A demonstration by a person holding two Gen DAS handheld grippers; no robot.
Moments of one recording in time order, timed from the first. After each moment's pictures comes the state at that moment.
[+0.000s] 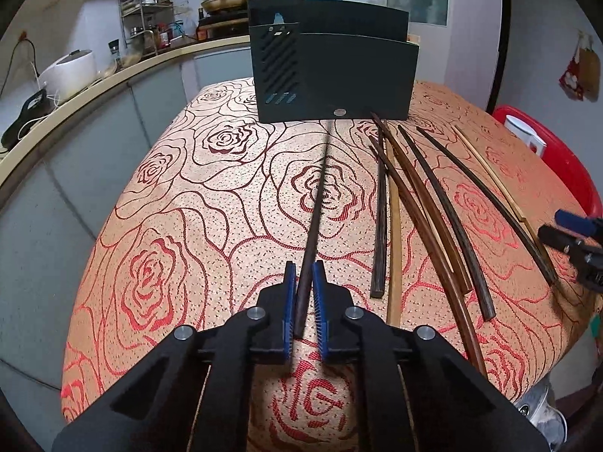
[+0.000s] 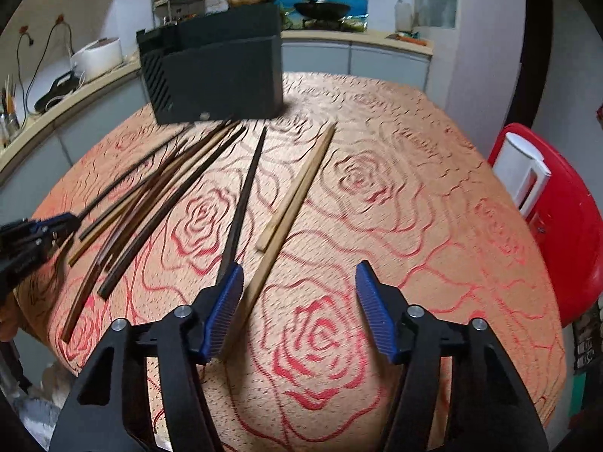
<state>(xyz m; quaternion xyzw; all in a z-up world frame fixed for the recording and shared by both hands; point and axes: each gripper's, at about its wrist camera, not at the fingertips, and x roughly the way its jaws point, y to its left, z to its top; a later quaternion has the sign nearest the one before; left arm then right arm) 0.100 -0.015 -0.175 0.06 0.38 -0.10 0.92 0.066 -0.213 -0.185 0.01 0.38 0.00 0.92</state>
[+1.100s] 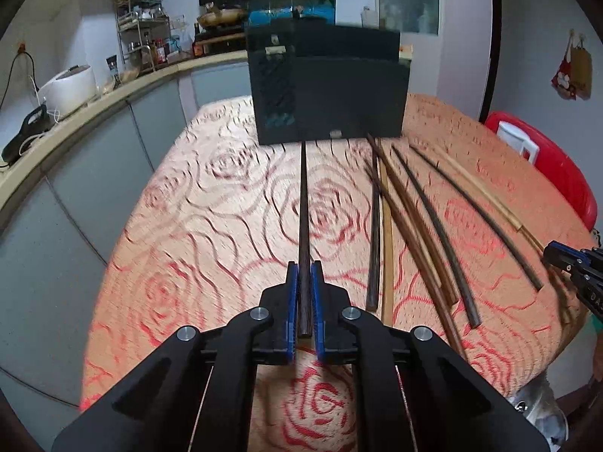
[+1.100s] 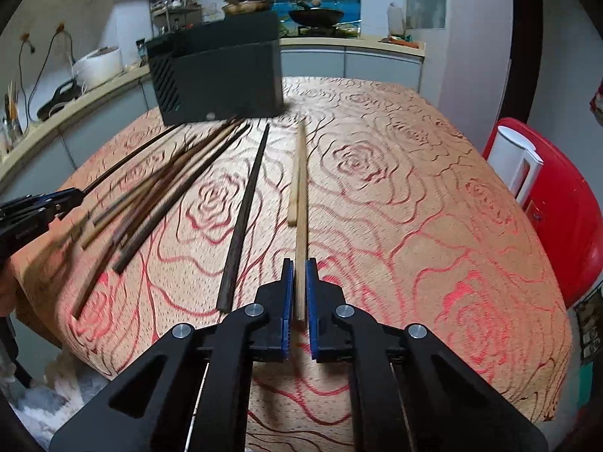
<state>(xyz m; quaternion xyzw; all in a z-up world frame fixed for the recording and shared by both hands) 0.095 -0.009 -0.147 0.07 0.35 -0.12 0.93 0.035 -0.215 -0.181 0.03 0.36 0.00 0.93</state>
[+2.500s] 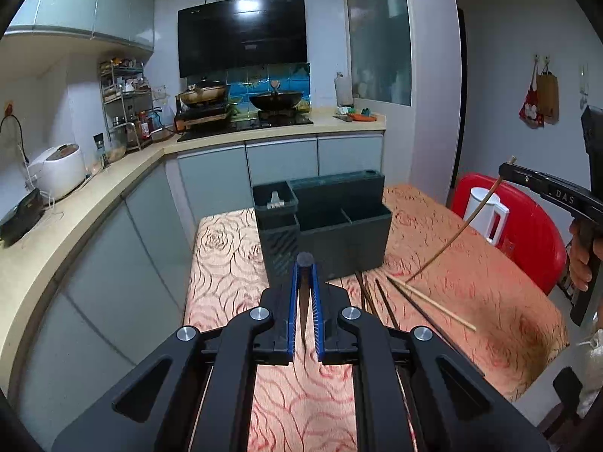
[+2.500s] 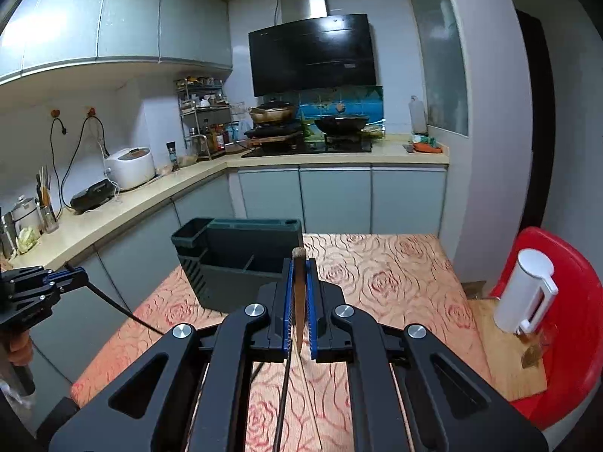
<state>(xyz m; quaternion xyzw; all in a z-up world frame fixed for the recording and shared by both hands) 0.132 0.000 0.012 0.08 0.25 -0.17 0.95 0.119 -0.241 0.006 0.05 0.19 0.06 0.98</state>
